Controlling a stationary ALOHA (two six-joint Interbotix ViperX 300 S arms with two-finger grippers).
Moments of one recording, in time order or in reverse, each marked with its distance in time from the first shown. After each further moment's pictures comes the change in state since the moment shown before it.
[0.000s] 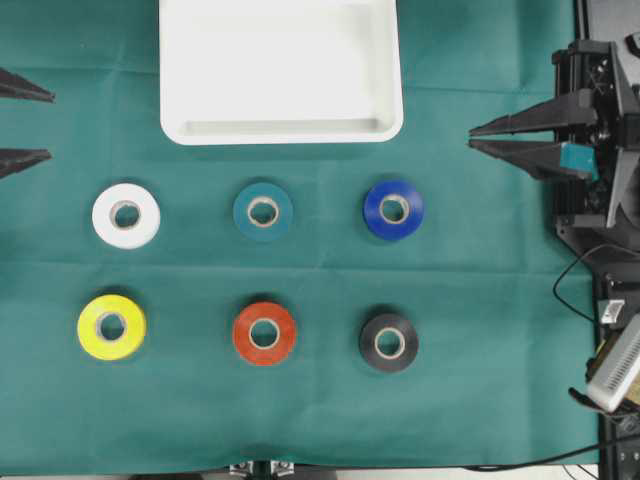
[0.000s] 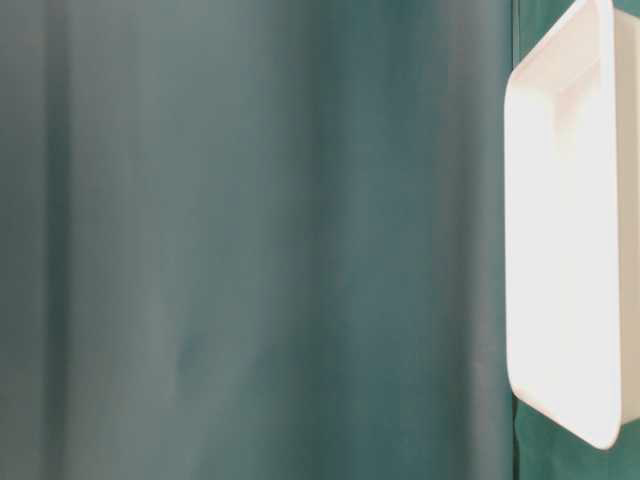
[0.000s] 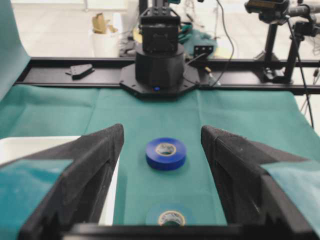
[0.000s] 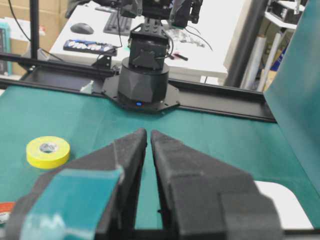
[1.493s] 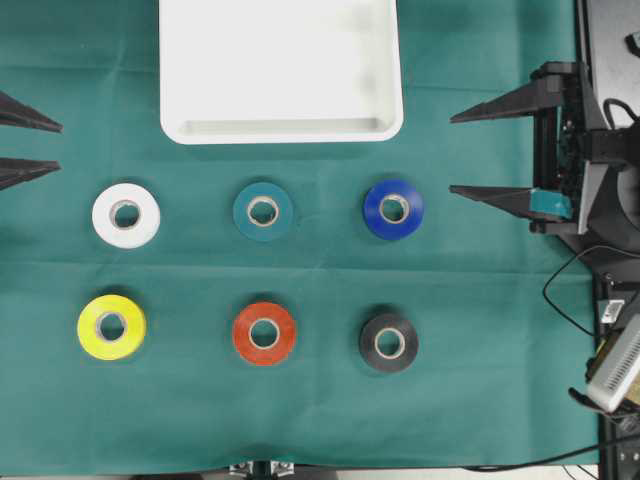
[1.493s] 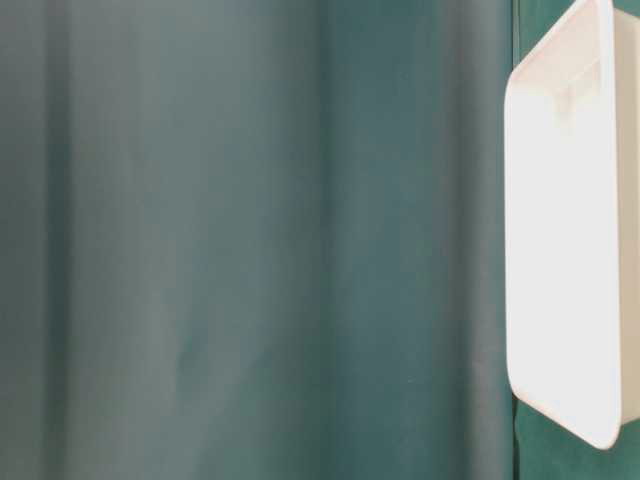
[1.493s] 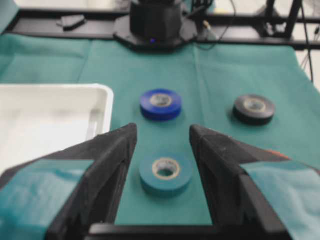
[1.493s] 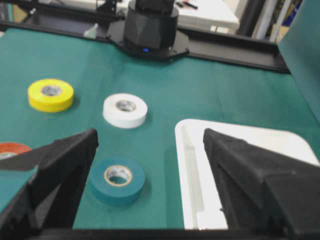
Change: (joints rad) left arm -0.015 0.008 0.083 -0.029 0.035 0.003; right arm -0.006 0.067 0.078 -0.015 -0.003 0.005
